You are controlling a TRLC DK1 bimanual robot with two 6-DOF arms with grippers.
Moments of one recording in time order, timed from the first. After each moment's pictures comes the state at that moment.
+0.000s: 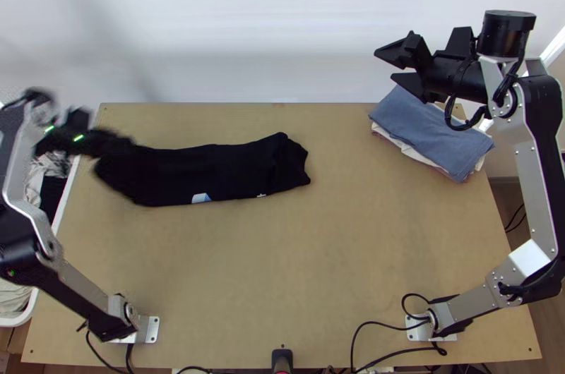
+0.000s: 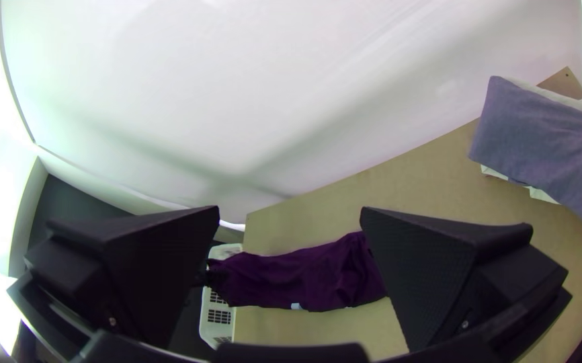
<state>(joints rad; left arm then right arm) 0.29 1.77 1.73 -1.20 0.54 0.22 0.17 1.64 2.08 -0.88 -0.50 0.77</state>
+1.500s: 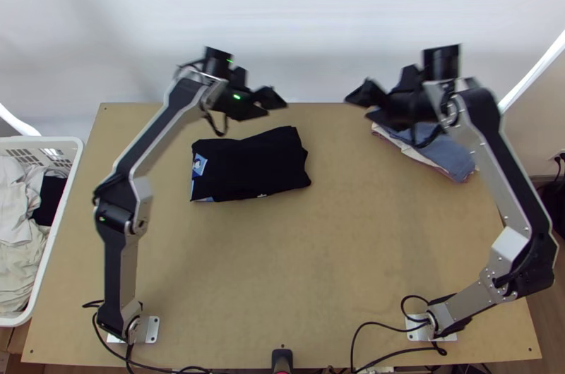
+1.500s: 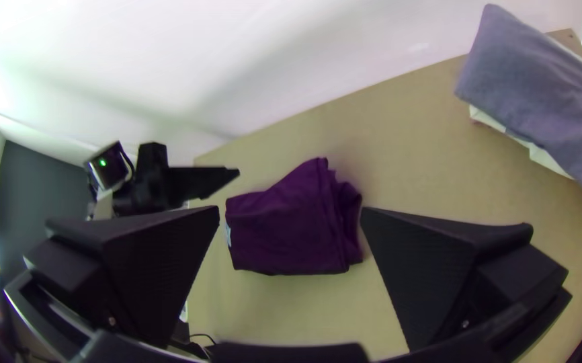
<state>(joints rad) -0.35 2.18 2.23 -0.73 0.59 -0.55 0.28 1.67 1.79 -0.84 -0.46 0.64</state>
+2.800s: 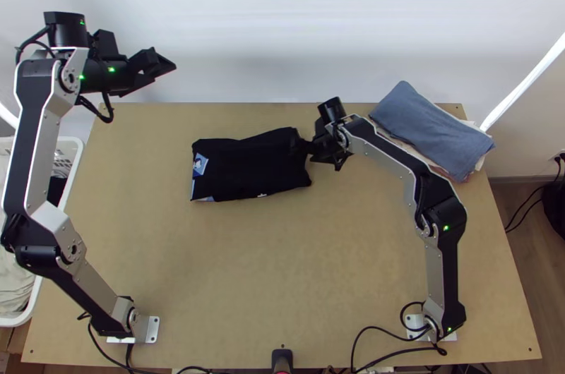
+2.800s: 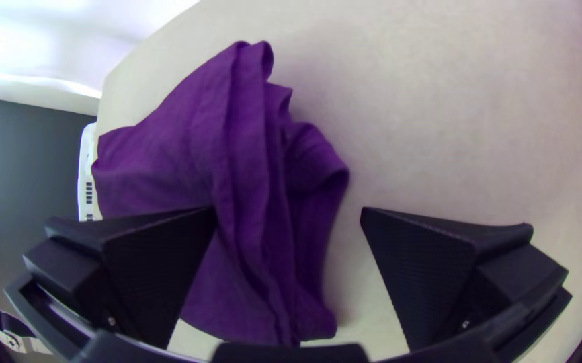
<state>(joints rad) 0.03 1.82 2.18 -0.99 0.47 -0.37 0.47 2.19 1.76 -0.58 -0.36 0.54</state>
